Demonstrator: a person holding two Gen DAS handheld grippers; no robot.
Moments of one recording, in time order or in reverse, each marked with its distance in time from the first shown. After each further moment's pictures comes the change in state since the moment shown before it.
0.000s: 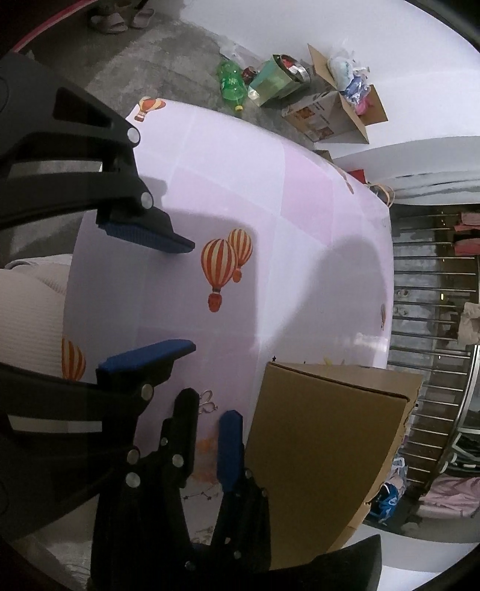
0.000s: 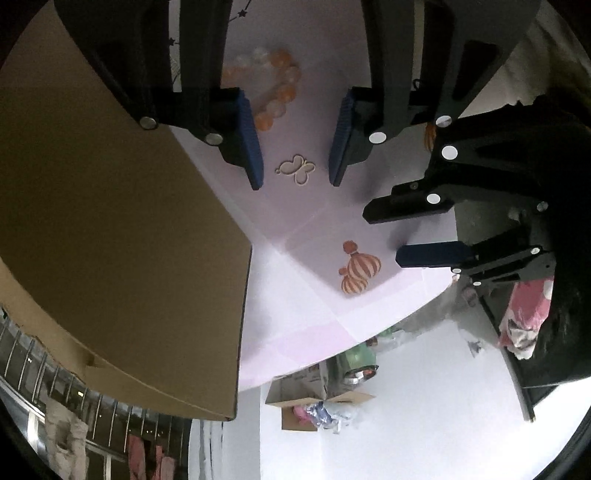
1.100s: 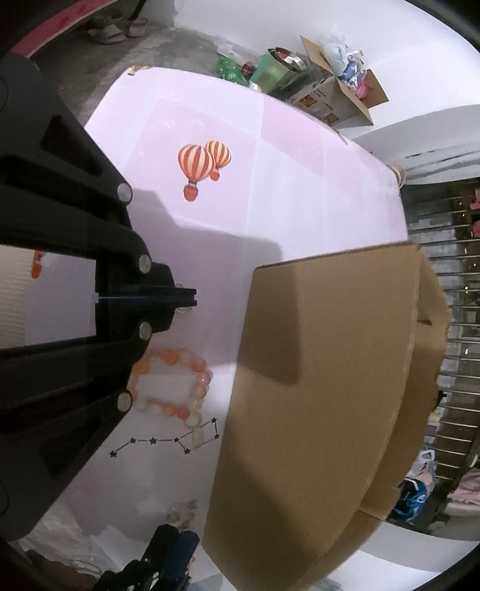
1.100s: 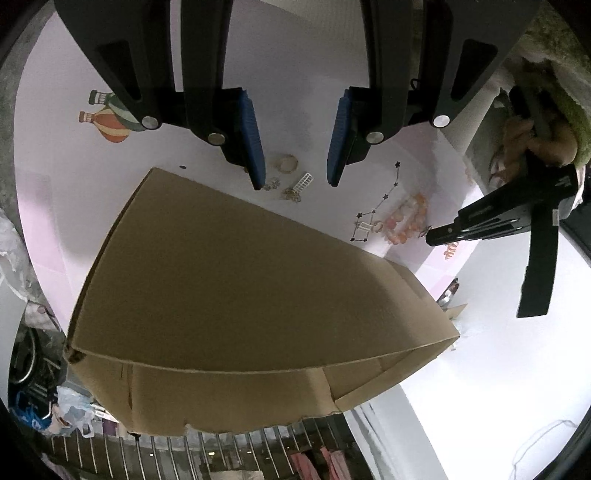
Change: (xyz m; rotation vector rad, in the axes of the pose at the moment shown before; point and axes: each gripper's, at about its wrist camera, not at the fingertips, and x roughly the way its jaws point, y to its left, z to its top) left arm 0.007 -0.065 0.029 0.038 0.115 0.015; right arm -0.118 -0.089 -0.148 0.575 -0.125 -0.100
